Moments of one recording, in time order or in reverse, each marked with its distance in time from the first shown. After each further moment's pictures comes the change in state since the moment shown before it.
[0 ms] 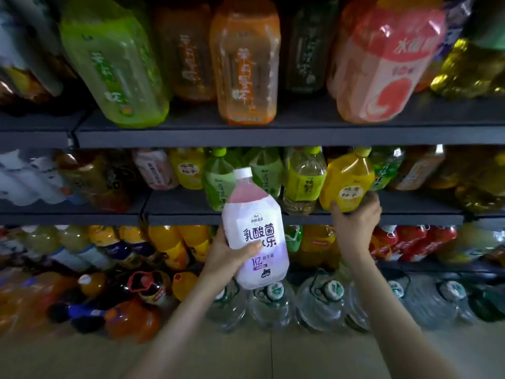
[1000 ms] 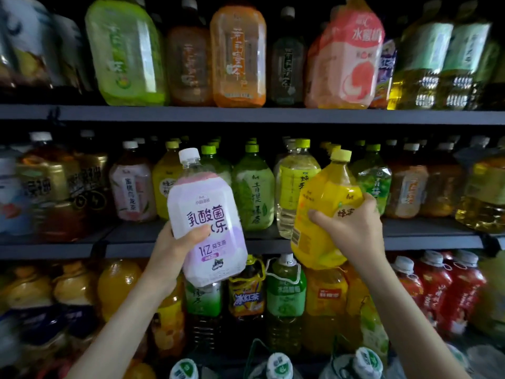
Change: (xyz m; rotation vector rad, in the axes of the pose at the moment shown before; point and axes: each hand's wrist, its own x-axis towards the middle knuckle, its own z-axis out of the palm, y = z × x) left_hand 0.066 -0.077 -0.054 -0.200 -0.075 0.635; right_hand -0.030 0.045 0.027 0.152 0.064 -0.272
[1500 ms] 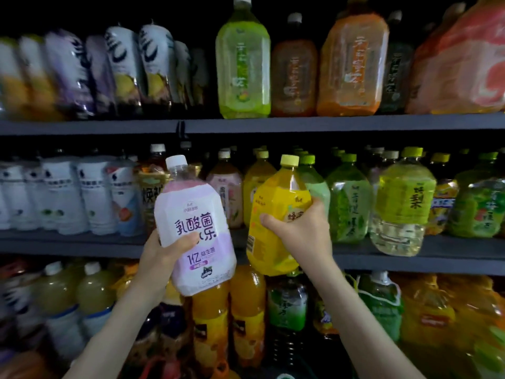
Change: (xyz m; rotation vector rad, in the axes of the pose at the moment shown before) left_hand -0.009 0.053 -0.181 0.094 0.202 0.020; right_hand -0.089 -0.126 0.197 0.135 -0.213 -0.102
